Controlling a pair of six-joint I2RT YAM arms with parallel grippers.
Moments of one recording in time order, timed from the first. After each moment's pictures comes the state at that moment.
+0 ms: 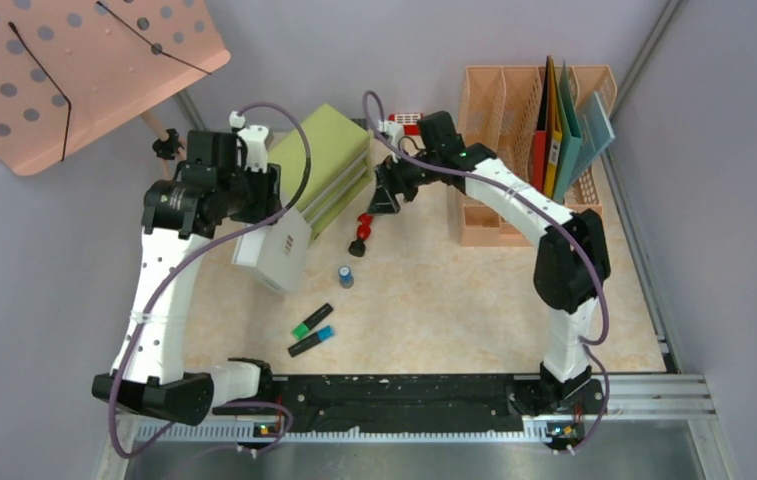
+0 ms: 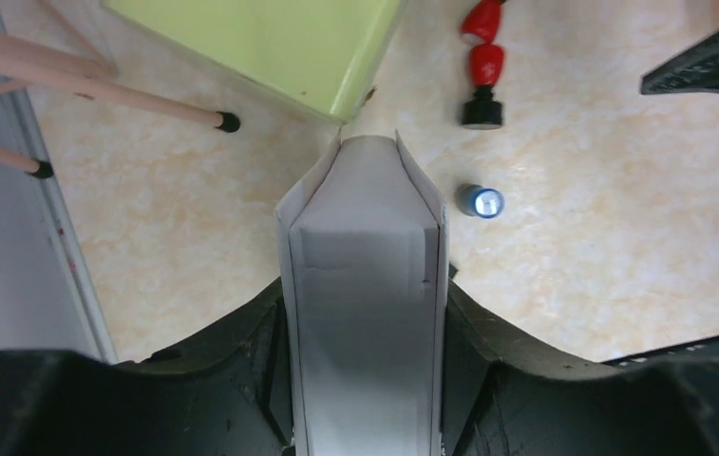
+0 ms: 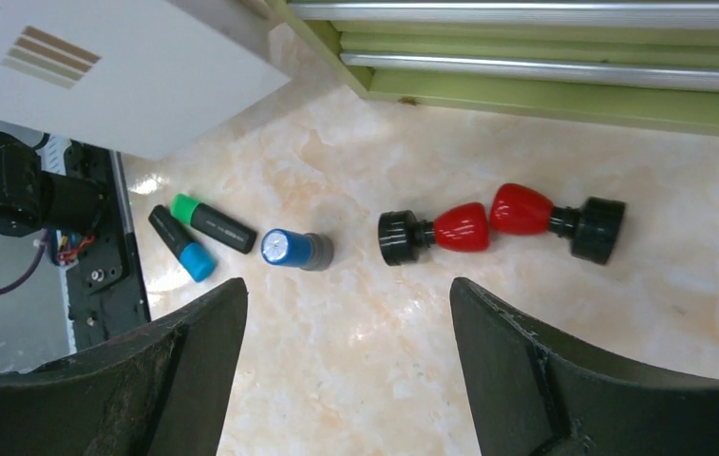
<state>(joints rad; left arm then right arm) -0.17 1.25 1.60 -1.16 0.03 0.01 0.58 1.97 1.74 -0.48 -0.75 -0.07</state>
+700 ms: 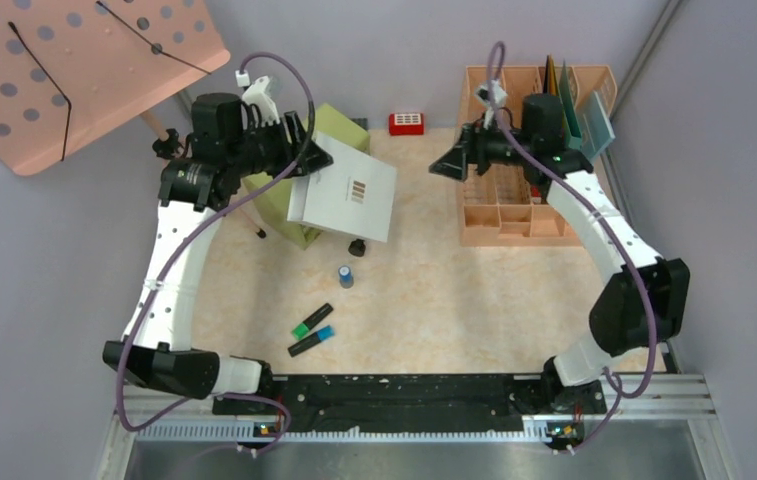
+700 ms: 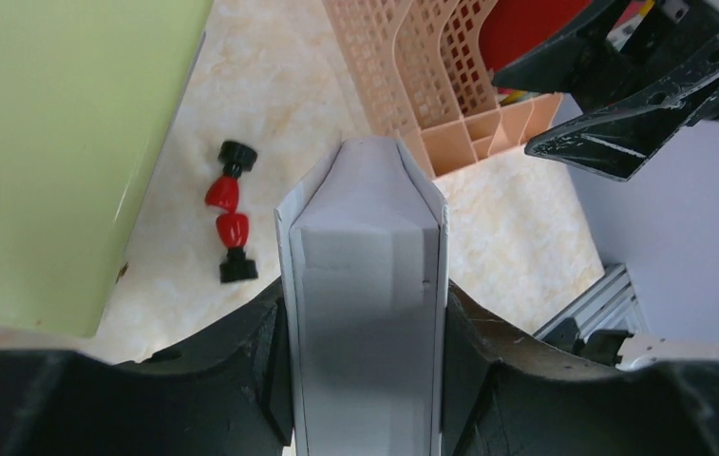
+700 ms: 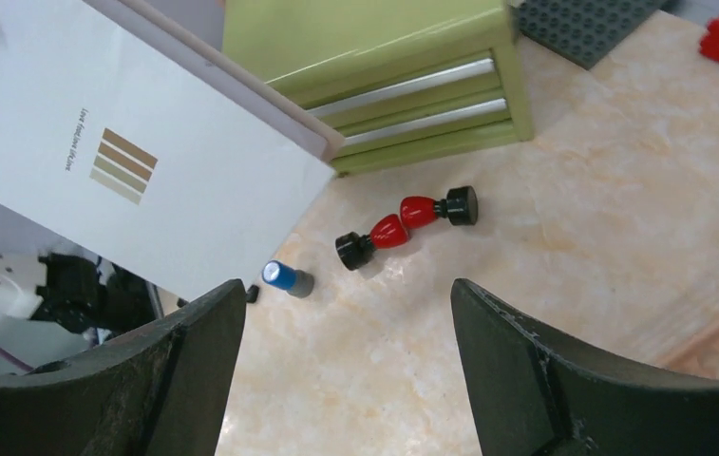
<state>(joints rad) -0.18 1.36 1.73 -0.87 0.49 -0.32 0.31 1.60 1.51 -0.34 -0.82 0.07</state>
